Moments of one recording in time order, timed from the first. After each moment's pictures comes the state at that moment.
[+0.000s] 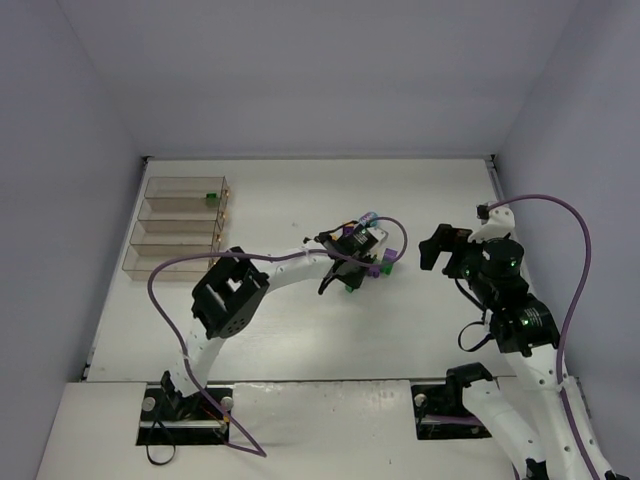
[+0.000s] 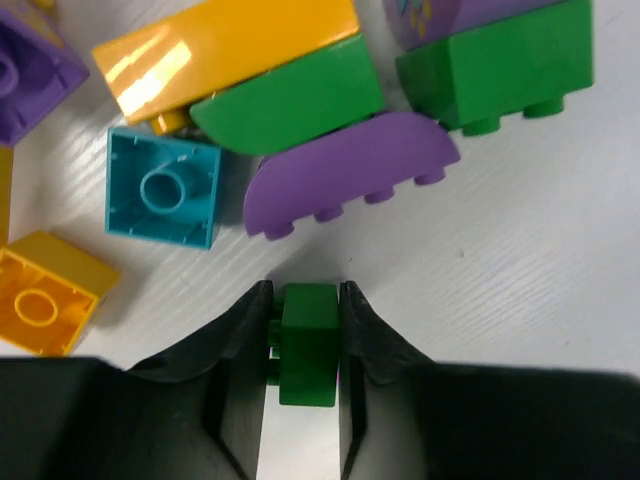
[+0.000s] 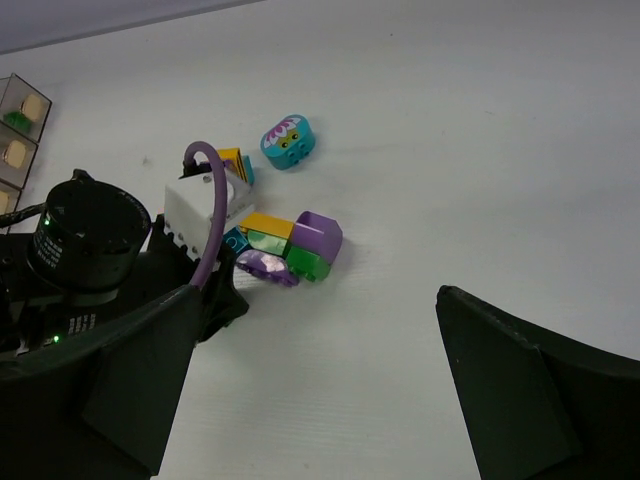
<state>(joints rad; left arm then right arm) -0.90 2.13 1.60 -0.48 -0.03 -0.27 0.22 0.67 0.85 -0.55 0.06 0.30</state>
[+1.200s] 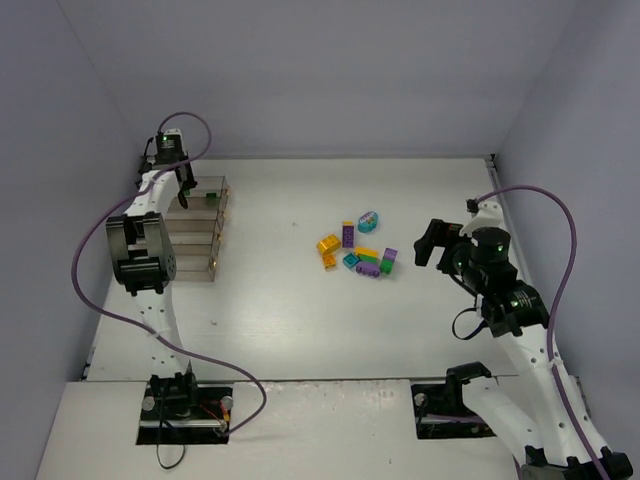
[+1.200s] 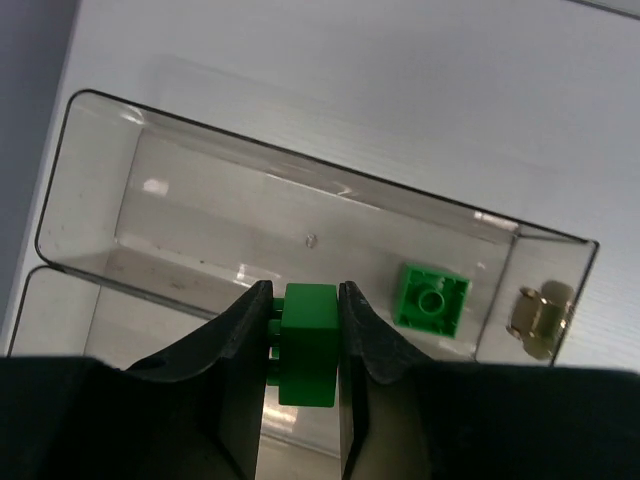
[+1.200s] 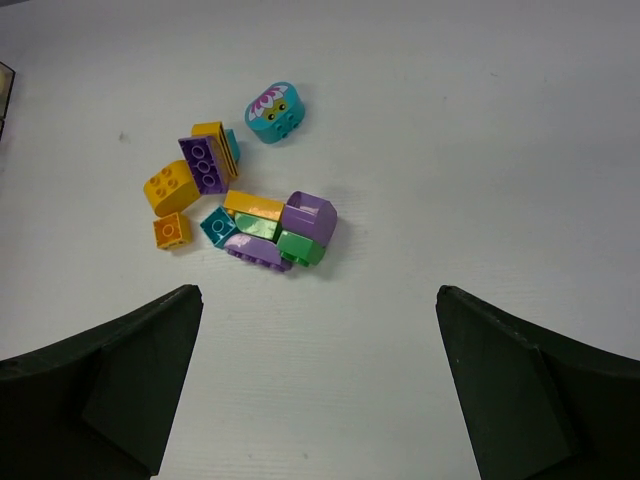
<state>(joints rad) 0.09 2.17 1.85 -0.43 -0.14 -0.13 0.22 0.76 0.85 -0.56 0.06 0.31</state>
